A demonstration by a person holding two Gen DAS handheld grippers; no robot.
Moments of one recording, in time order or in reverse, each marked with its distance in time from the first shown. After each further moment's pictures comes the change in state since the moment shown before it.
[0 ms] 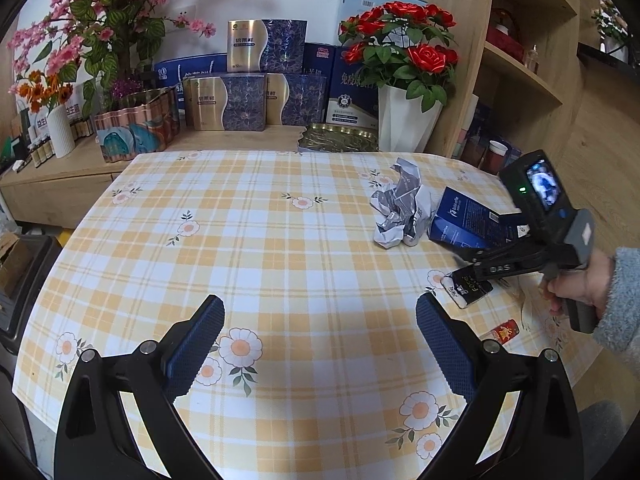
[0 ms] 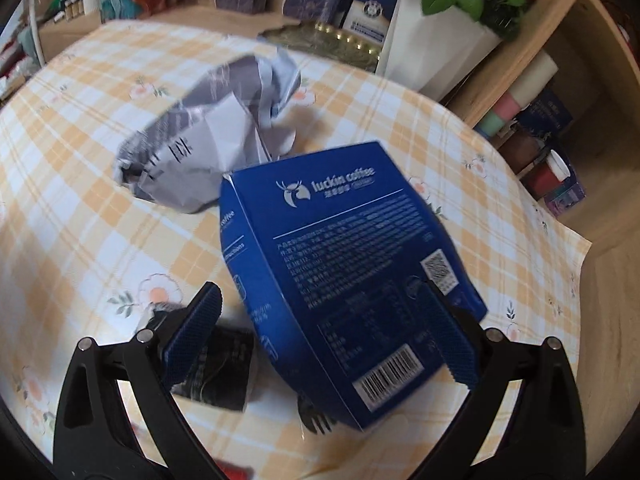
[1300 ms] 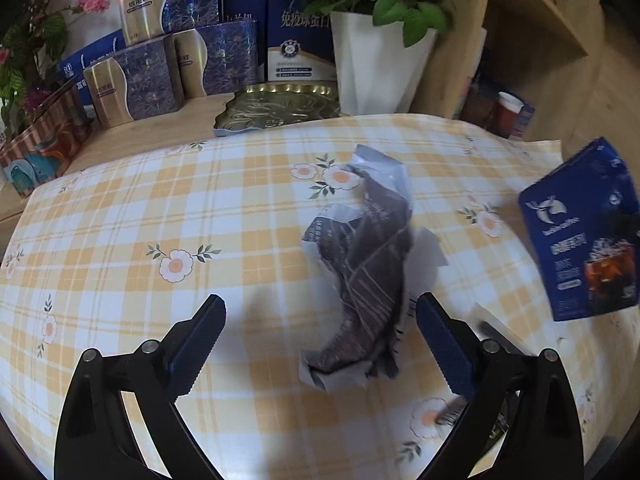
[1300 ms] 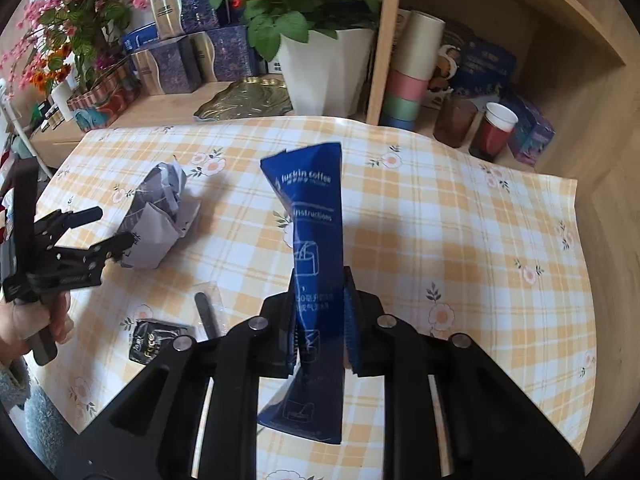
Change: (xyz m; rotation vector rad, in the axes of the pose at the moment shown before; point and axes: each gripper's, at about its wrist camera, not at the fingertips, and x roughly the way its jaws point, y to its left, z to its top) left arm 0.204 -0.086 0.086 0.103 0.193 -0.041; right arm -0.061 -0.150 -0.021 0.286 -0.105 0.157
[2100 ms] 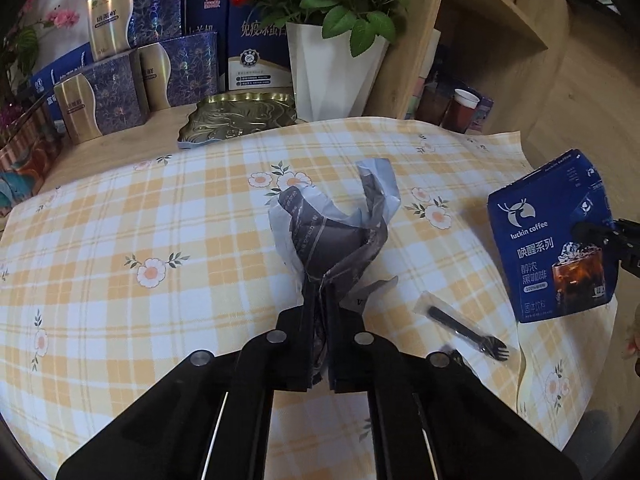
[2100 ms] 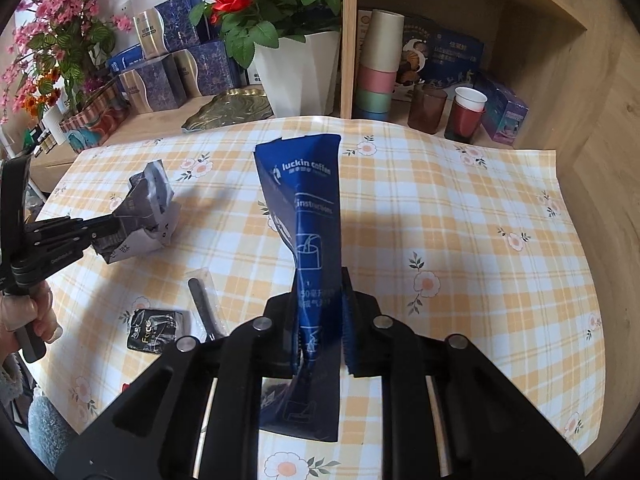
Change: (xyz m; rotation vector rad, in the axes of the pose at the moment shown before) left arm -0.033 -0.011 -0.002 0.058 -0.013 -0.131; right arm -0.022 -0.012 -0.035 0.086 -0.052 -0.020
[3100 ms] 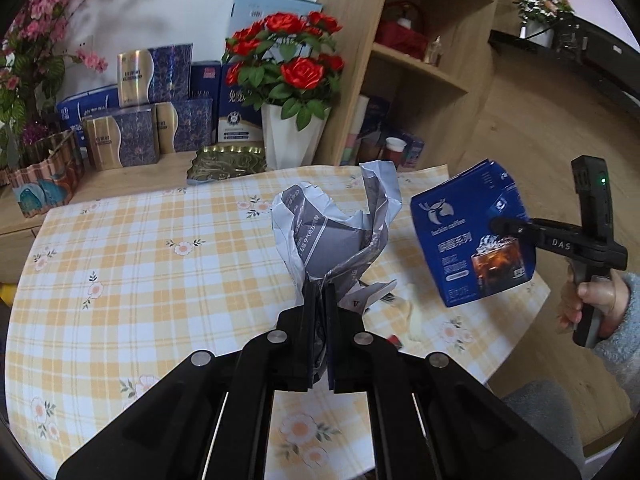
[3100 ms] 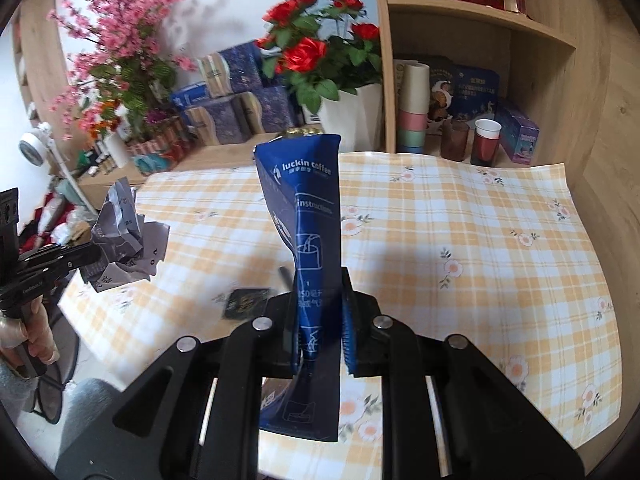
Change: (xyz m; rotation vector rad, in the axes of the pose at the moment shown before) left arm -0.200 -0.034 -0.071 0.015 -0.174 -0.106; right arm -0.116 0.016 -0.047 -0.002 -0.136 0.196
